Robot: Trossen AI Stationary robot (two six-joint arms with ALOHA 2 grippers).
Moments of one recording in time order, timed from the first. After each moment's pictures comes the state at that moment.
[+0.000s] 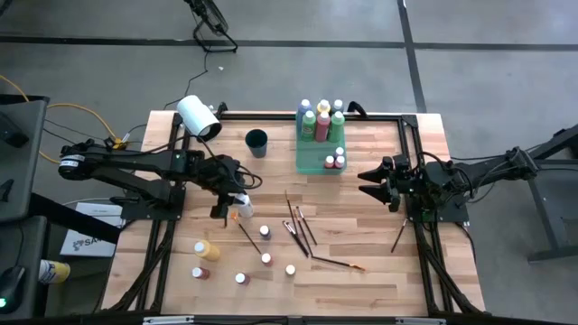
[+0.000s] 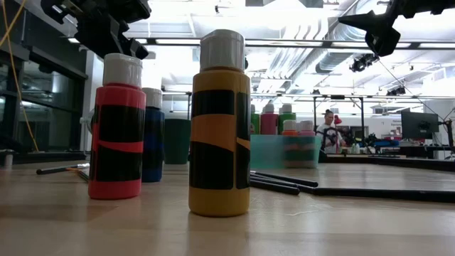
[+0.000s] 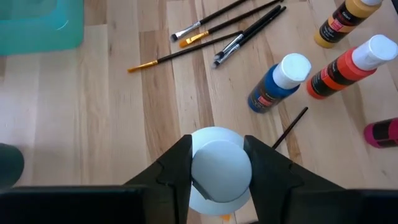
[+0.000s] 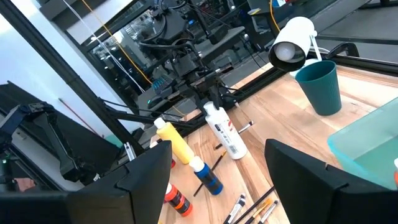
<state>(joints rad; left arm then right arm) 0.01 1.07 0.85 -0.65 0.12 0.09 0.24 0.51 0.45 0.00 0.31 0.61</state>
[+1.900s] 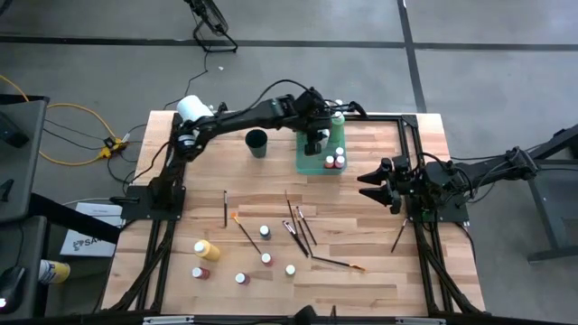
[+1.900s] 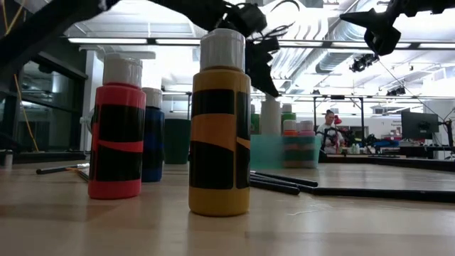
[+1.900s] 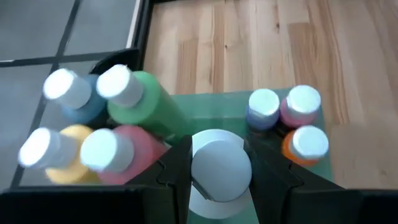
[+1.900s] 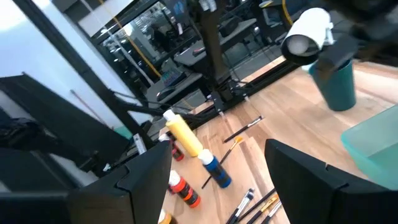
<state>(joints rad) 0.37 2.14 2.07 -0.63 0.04 0.38 0.24 0.51 0.45 0.00 0.25 0.60</state>
